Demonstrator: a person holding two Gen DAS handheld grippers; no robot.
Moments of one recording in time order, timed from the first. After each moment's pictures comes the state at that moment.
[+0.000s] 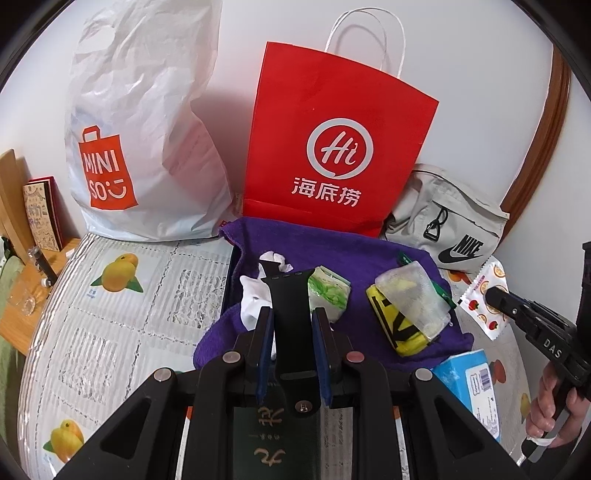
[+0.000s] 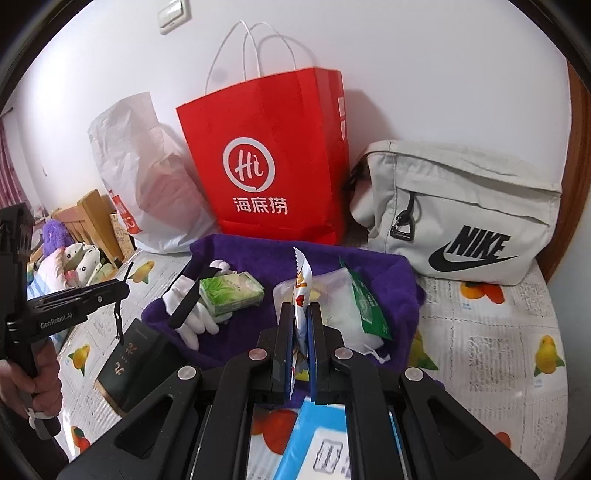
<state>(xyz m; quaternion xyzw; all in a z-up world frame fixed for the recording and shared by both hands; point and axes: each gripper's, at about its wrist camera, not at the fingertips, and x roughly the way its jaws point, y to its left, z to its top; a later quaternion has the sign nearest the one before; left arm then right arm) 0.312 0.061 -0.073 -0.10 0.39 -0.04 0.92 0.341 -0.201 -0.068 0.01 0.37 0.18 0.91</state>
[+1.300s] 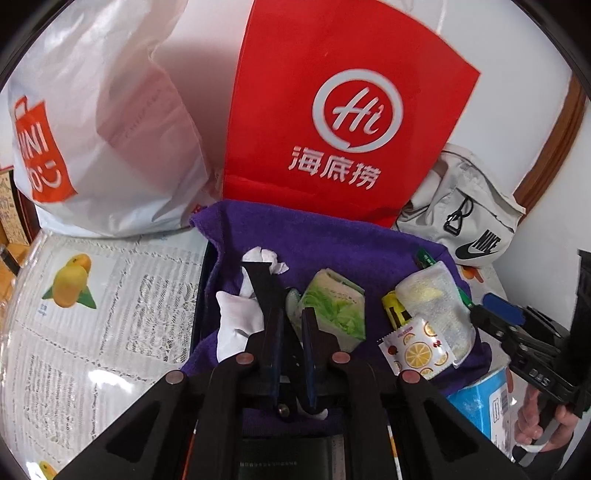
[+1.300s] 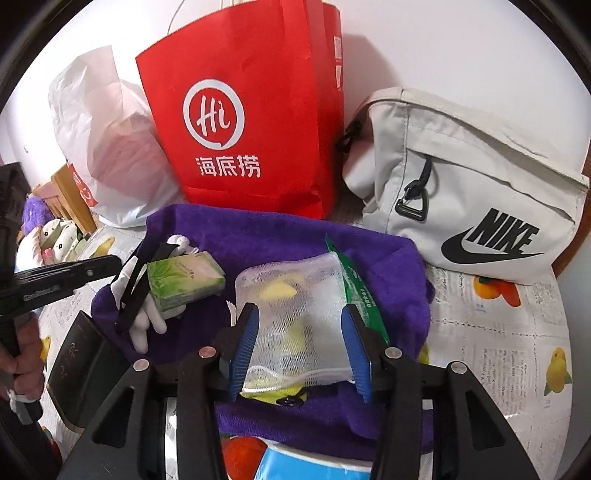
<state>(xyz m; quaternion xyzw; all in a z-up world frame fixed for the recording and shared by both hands) 0.385 0.061 -0.117 -0.12 0.44 -0.07 0.89 0.386 -0.193 -0.107 -0.02 0.41 0.16 0.90</state>
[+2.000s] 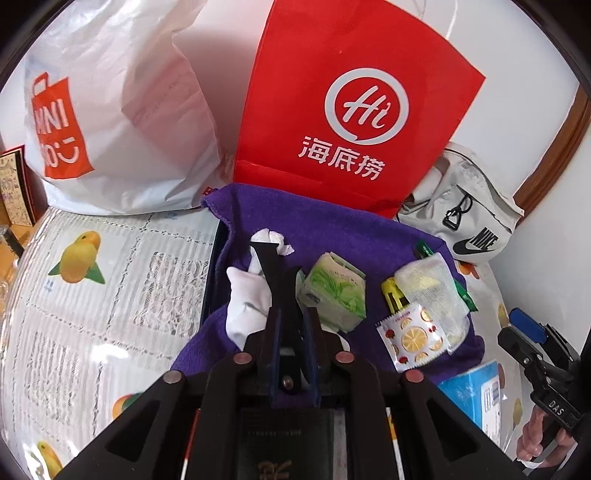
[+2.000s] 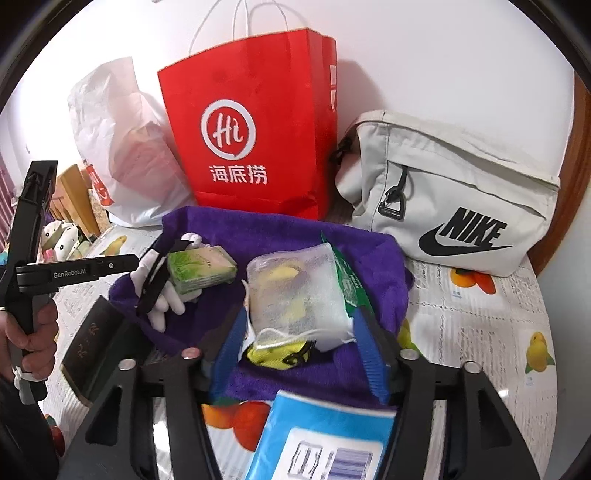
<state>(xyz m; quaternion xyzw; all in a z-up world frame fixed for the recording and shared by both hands) 0.367 0.068 -0.108 -0.13 0.45 -0.06 0.88 0.336 -0.199 -0.084 -0.02 0.39 0.15 0.91</state>
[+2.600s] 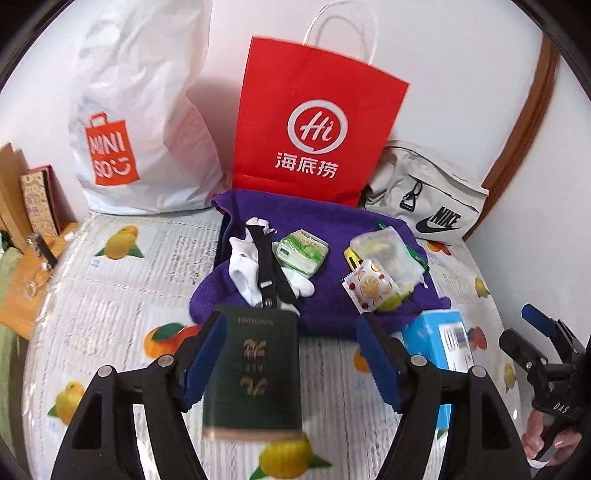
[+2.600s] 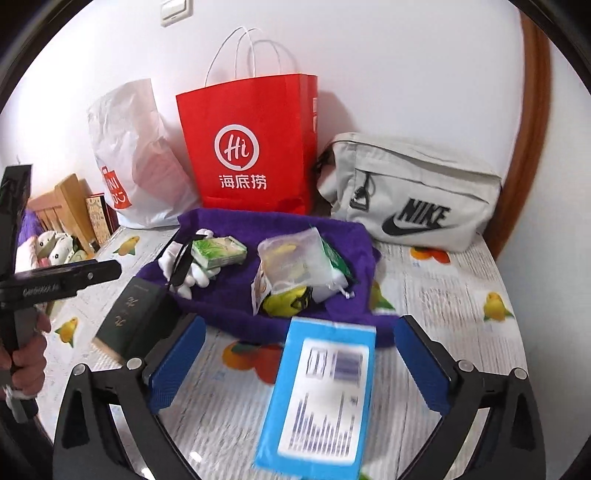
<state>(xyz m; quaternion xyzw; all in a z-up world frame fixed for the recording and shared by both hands) 0.260 0.052 -0.055 -0.09 0.42 -0.06 0.90 0.236 -0.208 -0.044 -0.01 0.37 0.10 0.92</state>
